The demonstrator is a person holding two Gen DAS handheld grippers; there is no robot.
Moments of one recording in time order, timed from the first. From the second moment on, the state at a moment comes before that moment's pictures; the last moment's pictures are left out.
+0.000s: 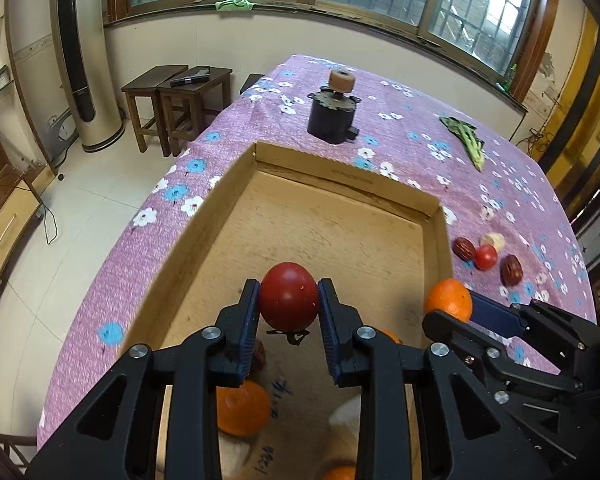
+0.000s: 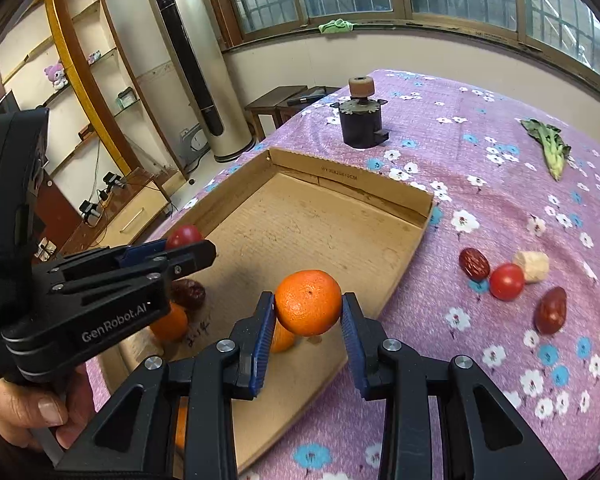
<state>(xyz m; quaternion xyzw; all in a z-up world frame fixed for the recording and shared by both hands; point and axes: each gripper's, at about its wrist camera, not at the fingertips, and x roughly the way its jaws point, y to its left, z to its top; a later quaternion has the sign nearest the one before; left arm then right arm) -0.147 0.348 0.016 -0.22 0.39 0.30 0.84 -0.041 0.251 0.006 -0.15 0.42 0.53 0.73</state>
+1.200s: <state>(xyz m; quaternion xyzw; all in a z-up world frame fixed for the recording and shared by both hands) -0.136 0.347 0.004 -0.22 0.42 0.32 0.82 -0.040 0.269 -0.007 -0.19 0.42 0.54 0.71</state>
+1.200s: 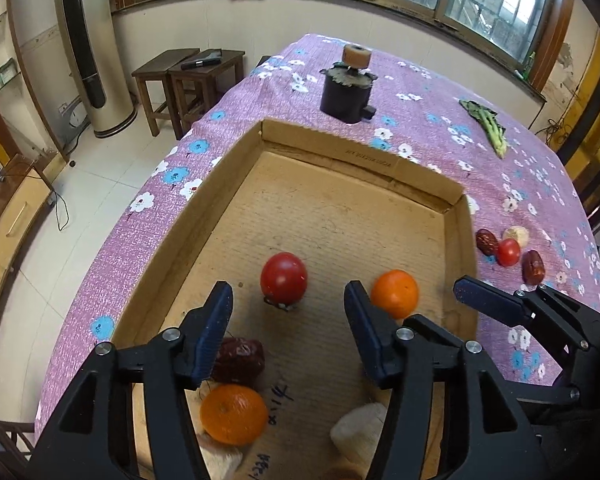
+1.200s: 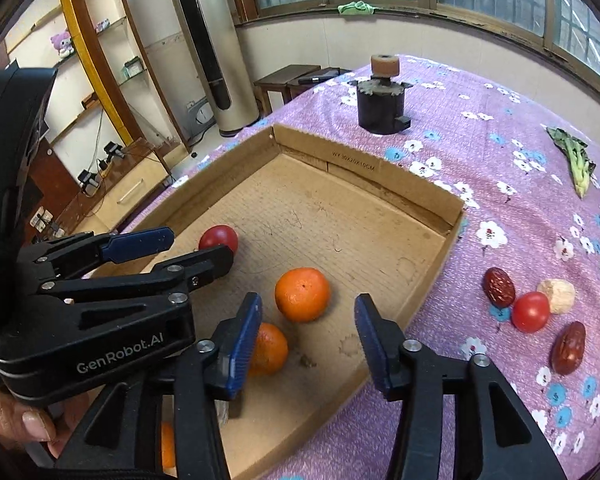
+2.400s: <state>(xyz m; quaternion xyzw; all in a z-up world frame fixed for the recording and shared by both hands) -0.071 0.220 0.026 -0.19 0.43 0.19 0.86 0.039 0.096 -0.012 -0.09 0.45 0.44 0.77</state>
